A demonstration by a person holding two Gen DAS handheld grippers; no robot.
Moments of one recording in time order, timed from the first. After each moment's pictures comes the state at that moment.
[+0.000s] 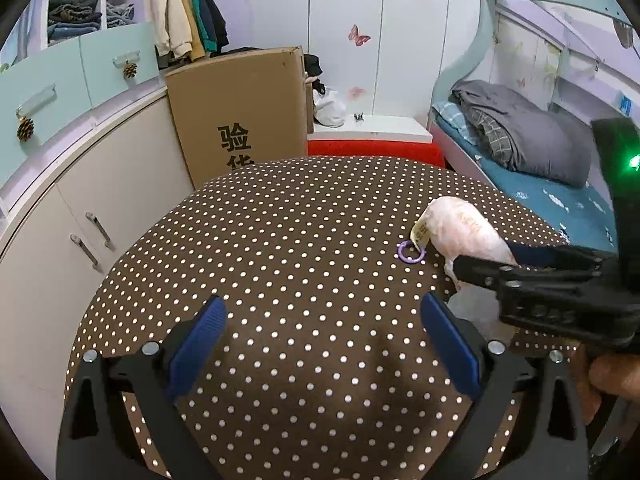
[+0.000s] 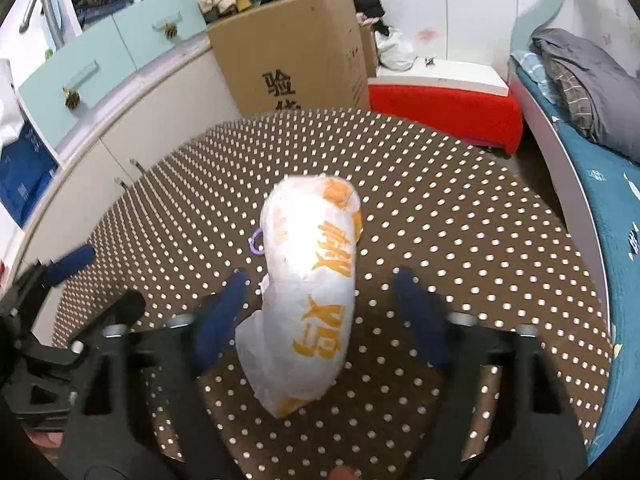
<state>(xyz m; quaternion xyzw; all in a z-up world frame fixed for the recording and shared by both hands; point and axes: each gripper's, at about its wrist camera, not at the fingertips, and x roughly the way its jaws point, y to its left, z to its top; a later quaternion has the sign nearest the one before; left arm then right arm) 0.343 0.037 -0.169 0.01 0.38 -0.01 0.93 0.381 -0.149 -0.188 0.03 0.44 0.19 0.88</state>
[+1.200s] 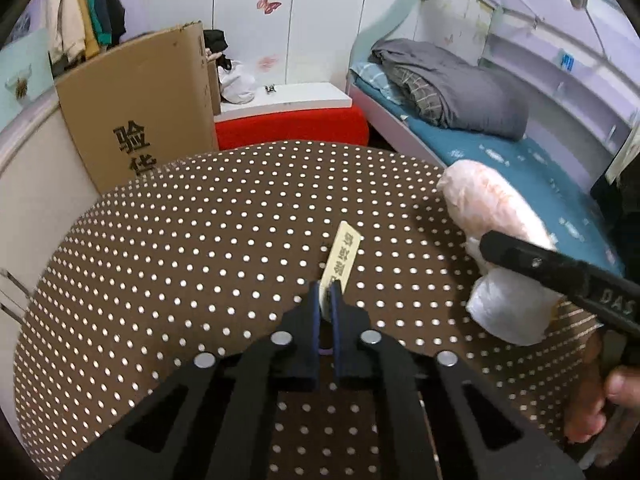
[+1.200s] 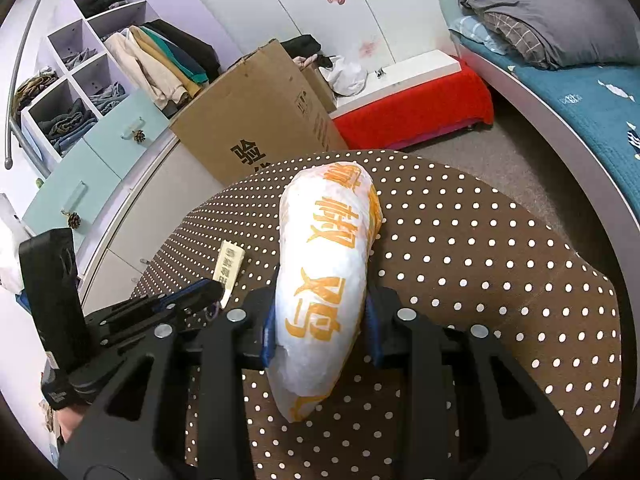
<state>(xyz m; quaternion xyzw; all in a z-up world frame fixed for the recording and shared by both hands) 0.417 -0.012 -0.197 0.03 0.43 -0.17 0.89 0.374 -0.240 -0.190 0.22 0.37 0.15 0.89</state>
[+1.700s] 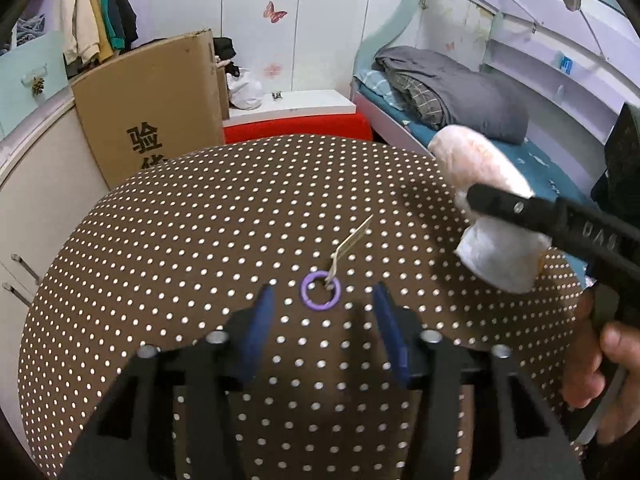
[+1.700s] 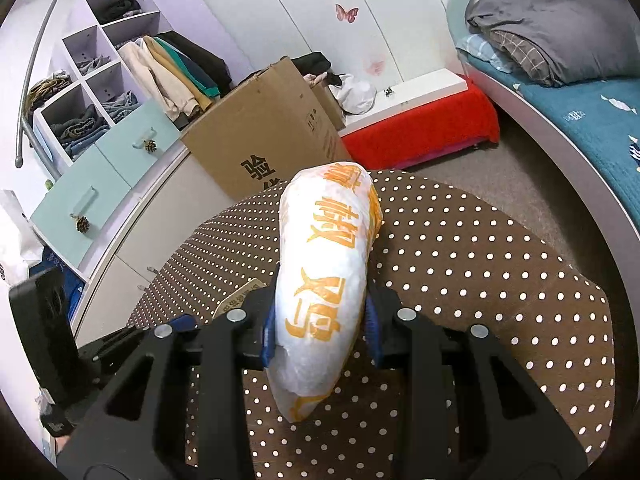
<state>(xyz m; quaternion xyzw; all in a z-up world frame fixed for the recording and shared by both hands) 0.368 -0.008 -0.196 0.04 0.41 -0.15 0.90 0.364 -0.253 -0.184 0.22 0.34 0.16 0.90</state>
